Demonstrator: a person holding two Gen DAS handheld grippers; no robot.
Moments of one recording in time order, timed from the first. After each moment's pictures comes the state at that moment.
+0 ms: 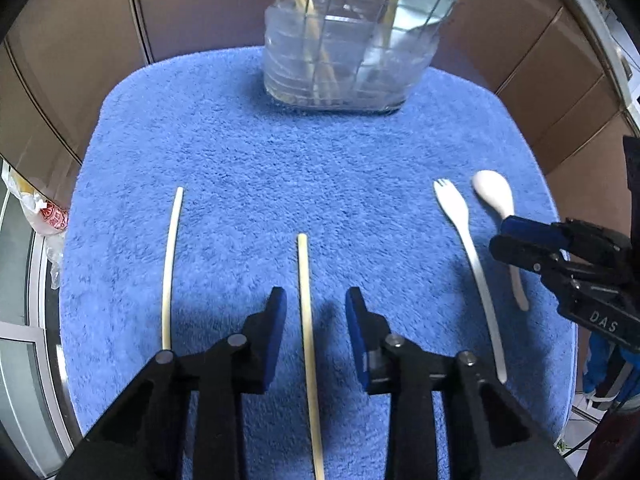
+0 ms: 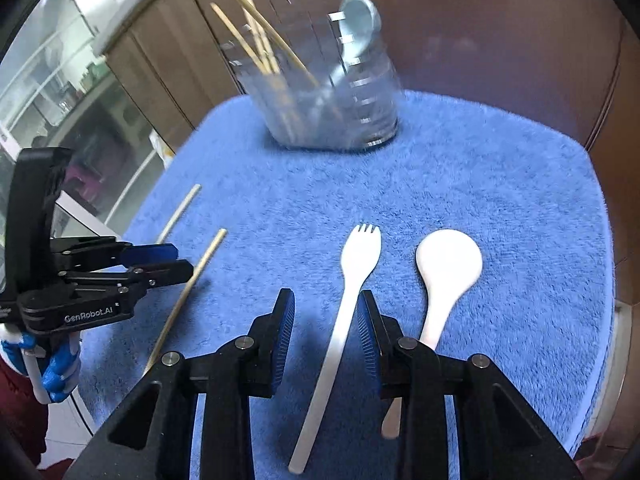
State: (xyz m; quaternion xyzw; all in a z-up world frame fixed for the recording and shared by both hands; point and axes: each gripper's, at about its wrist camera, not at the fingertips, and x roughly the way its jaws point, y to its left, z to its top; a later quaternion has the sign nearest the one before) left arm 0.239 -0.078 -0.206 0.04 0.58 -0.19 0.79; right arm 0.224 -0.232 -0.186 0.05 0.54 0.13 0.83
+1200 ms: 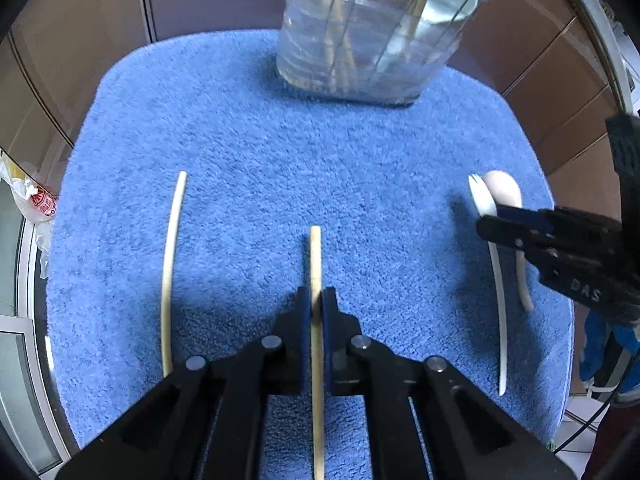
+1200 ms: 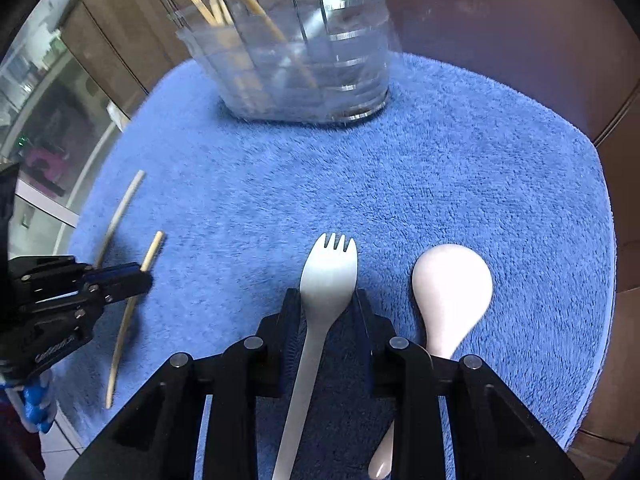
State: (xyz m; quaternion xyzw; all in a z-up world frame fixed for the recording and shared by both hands) left arm 0.244 -0.058 -0.214 0.02 0.59 -0.20 0.79; right arm 0.247 -0.208 -0.204 0.03 0.58 0.10 0.81
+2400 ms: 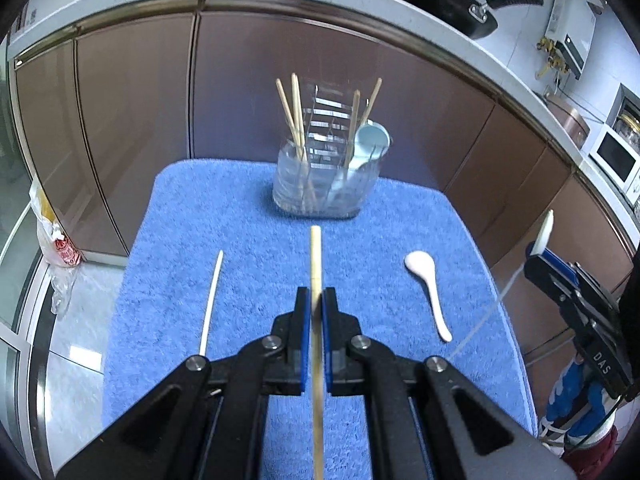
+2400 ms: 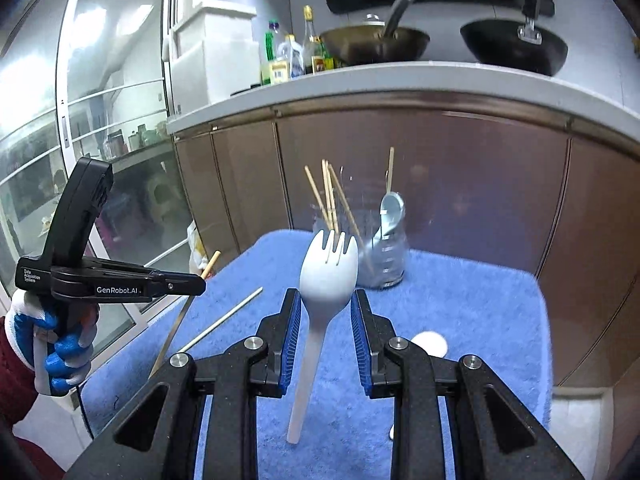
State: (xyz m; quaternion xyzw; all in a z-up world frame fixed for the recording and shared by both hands) left arm 0.159 -0.029 -0.098 -0.04 0.41 -0.21 0.89; right arm 0.095 -0.211 -0.077 0.01 0.25 0.15 0.96
